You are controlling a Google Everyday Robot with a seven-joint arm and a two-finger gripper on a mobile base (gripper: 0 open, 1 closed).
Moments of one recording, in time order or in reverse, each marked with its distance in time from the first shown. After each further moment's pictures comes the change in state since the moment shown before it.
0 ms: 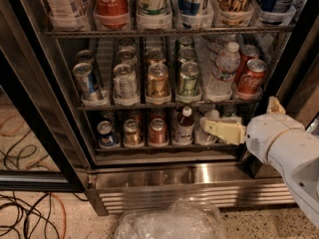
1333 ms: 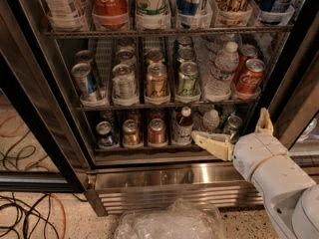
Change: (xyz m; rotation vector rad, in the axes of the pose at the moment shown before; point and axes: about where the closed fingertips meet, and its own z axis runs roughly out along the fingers) arm 0.025 0.015 -0.005 0.049 -0.129 -0.048
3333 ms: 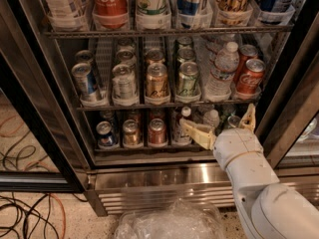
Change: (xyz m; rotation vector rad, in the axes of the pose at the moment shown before) arm -0.003 0.009 0.037 0.092 -0.149 0.059
